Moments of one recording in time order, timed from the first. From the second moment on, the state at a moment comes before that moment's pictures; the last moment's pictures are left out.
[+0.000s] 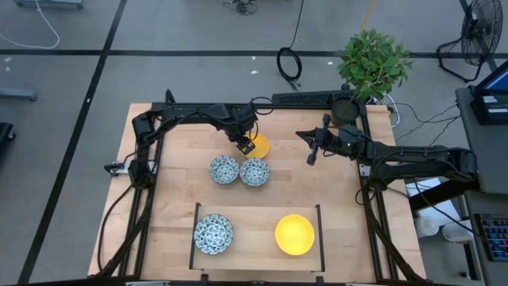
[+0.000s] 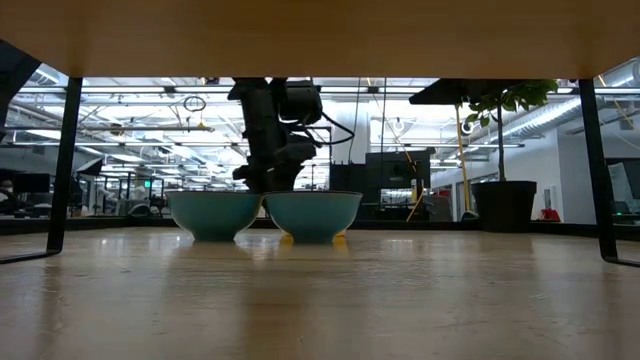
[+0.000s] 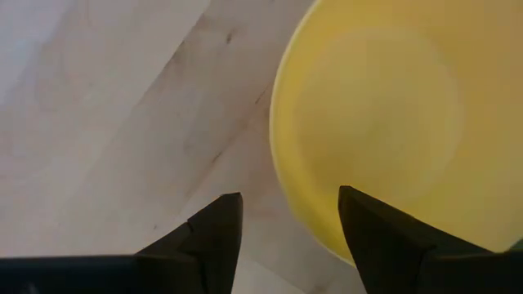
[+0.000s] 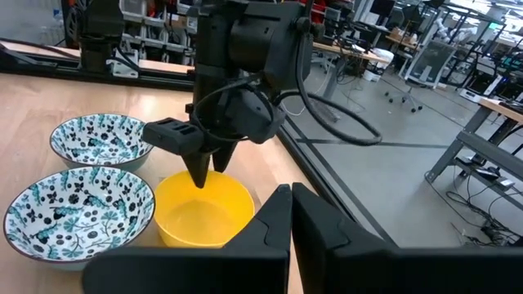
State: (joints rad) left arm 0.44 2.00 1.44 -0.75 0.07 -0.23; right arm -0.30 0.93 0.42 0.36 0.12 -0.24
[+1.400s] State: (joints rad) left arm 0.38 1.61 1.44 -0.62 -0.35 -0.02; right arm -0.30 0.93 0.42 0.35 0.13 -0.23
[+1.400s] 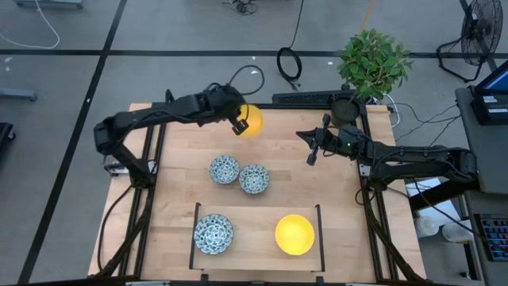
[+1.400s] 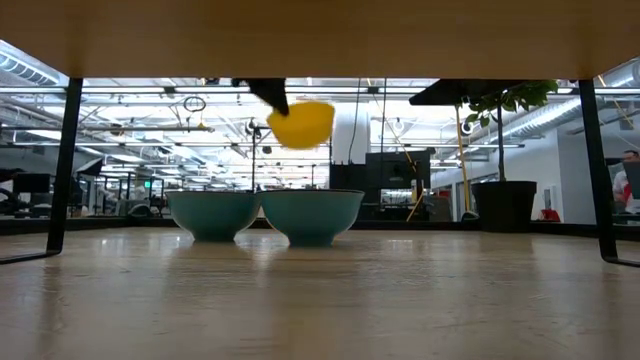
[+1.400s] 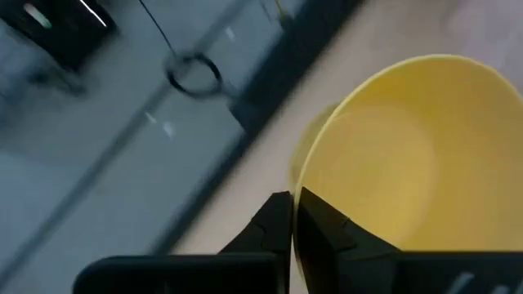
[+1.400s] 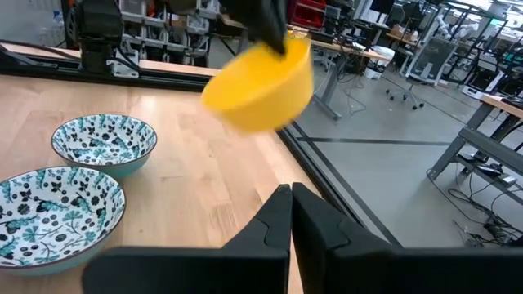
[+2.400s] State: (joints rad) left arm 0.11 1.59 1.44 -0.30 -1.07 0.67; right arm -0.30 0.93 0.42 0.36 0.12 -0.21
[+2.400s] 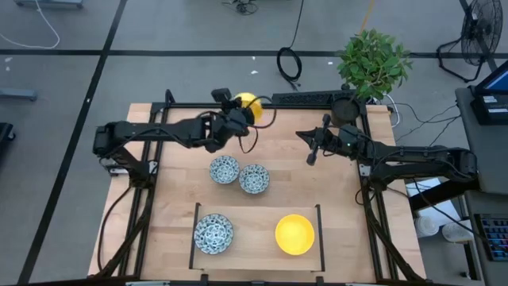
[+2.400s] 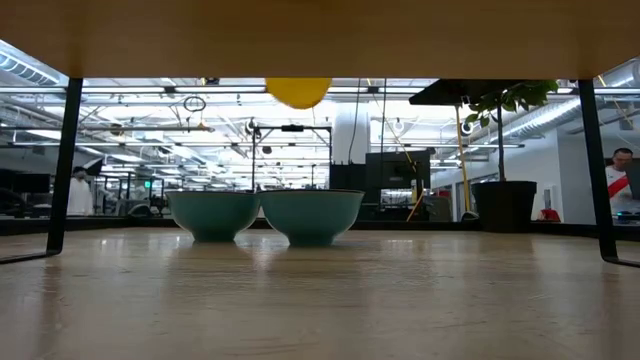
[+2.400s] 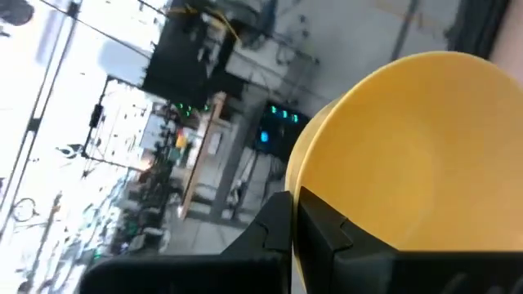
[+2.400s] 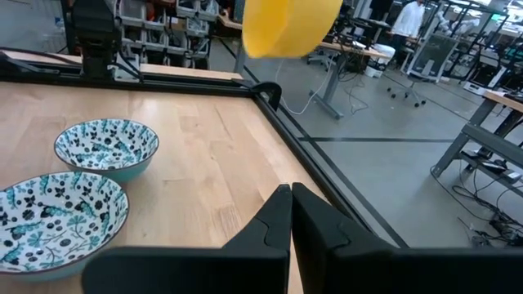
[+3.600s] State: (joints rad) left arm 0.28 1.31 0.81 0.58 -0.50 0.78; right arm -0.25 1.36 0.52 0.90 0.05 -0.15
